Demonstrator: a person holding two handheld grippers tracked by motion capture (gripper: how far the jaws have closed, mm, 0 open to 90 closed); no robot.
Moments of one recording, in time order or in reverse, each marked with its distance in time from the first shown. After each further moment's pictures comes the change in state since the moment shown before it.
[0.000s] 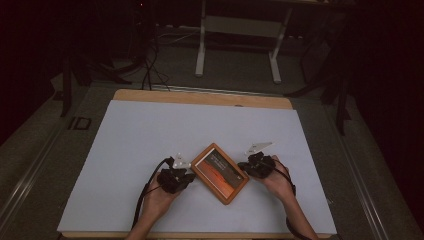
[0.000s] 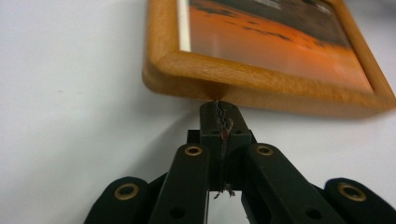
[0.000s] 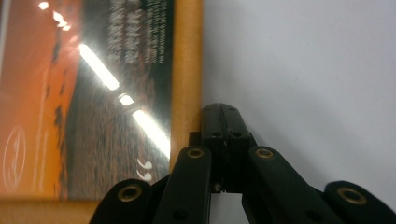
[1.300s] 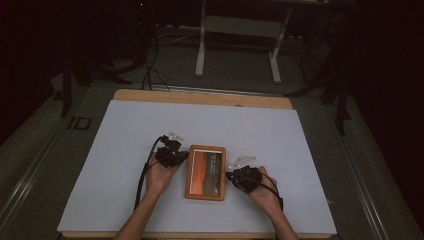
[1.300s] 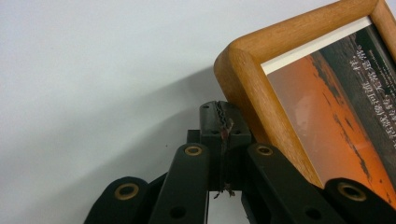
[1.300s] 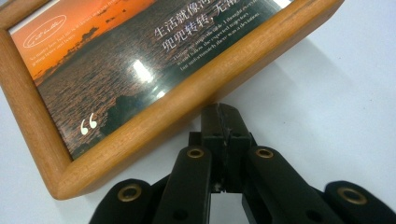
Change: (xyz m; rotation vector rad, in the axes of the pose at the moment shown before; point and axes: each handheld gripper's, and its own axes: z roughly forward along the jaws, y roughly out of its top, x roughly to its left) left arm 0.054 0.031 0.020 -0.016 0.082 -0.156; right arm 0.061 0.005 0.008 -0.015 -0.057 -0.068
